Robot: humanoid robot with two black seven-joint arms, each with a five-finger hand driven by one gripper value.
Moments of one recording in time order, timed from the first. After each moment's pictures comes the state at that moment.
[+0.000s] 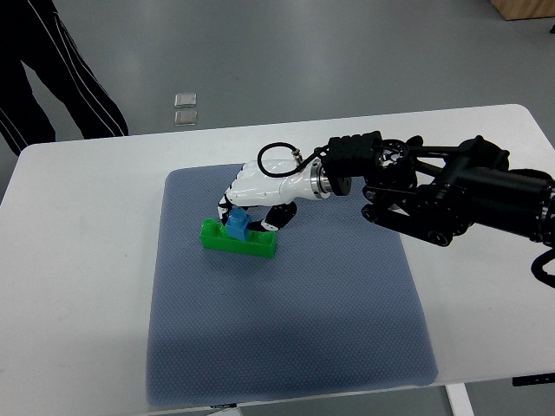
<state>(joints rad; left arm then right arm) 0.01 0.00 -0.10 -0.16 0.07 0.00 -0.05 1.19 -0.11 0.03 0.88 -1.76 0.01 0.44</state>
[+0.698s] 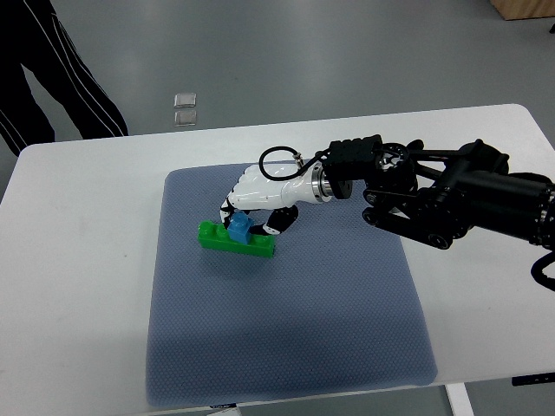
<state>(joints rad) 0.01 0.00 -0.10 -0.16 0.07 0.00 -0.05 1.18 -0.11 0.03 0.87 -1.76 0.02 0.44</state>
